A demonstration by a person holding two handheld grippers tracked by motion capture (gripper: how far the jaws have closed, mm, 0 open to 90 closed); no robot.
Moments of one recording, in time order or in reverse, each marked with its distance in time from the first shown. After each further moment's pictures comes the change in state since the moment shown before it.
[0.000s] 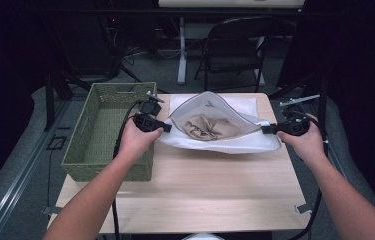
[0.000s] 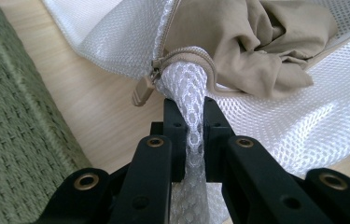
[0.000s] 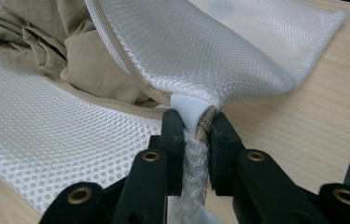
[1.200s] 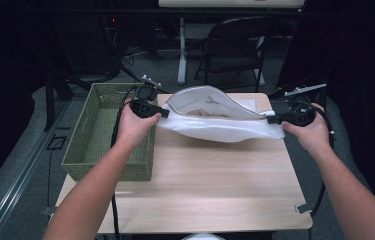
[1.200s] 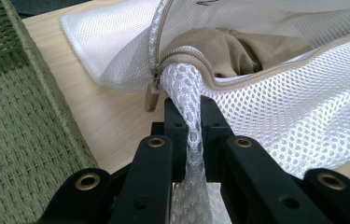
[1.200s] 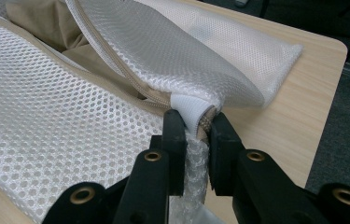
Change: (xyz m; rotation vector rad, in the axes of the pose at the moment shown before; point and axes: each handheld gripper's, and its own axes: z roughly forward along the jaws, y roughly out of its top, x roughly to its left) left arm 0.004 0.029 -0.022 -0.063 0.037 -0.013; right arm -0.006 0.022 -0.016 -0.035 -0.059 -0.030
